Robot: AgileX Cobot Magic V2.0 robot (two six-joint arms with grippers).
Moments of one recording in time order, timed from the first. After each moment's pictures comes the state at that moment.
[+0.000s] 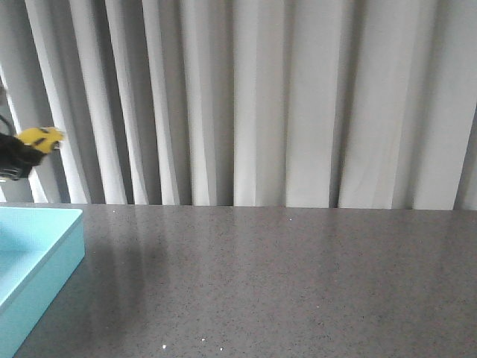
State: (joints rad) left arm 0.28 1.84 -1.90 -0.59 0.77 0.88; right arm 0.00 0.51 -0.39 0.28 0.48 -0.30
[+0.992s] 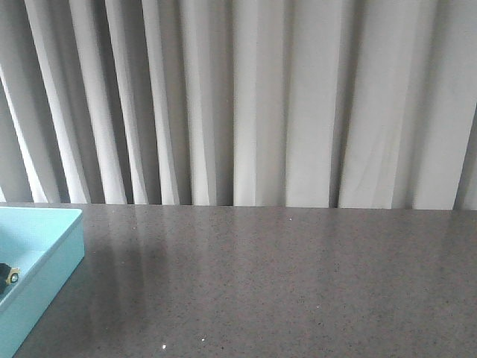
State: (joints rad) left arm 0.37 2.08 -1.72 -0.37 0.86 0.52; right arm 0.00 0.51 -0.39 0.28 0.48 -0.30
